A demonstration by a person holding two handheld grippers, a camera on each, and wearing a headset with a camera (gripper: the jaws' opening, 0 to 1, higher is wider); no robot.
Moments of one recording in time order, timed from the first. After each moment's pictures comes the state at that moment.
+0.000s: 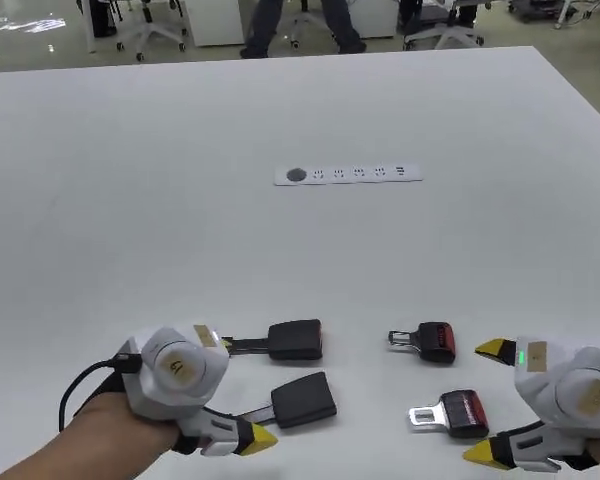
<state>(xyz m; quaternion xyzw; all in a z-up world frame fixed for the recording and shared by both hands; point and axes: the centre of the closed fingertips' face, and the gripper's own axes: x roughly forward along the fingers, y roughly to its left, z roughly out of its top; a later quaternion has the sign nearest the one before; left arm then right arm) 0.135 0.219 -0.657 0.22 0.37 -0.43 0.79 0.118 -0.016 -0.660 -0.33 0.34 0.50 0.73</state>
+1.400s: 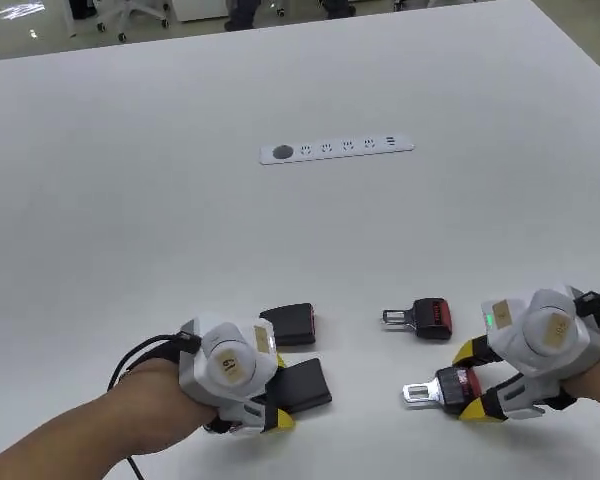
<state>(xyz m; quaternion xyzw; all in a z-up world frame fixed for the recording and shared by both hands) 0.120 0.169 -0.690 0.31 0.37 -0.56 0.68 0.118 -0.017 -0.693 -0.30 0.38 0.59 0.65</state>
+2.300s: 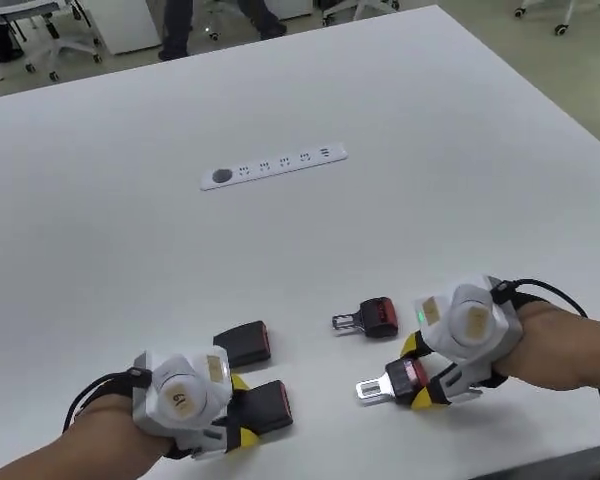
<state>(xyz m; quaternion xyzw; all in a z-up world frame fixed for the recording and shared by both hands) 0.117 0.165 -0.687 0.33 0.36 -0.57 0.66 0.114 -0.015 -0.694 -0.31 0.36 0.58 0.66</state>
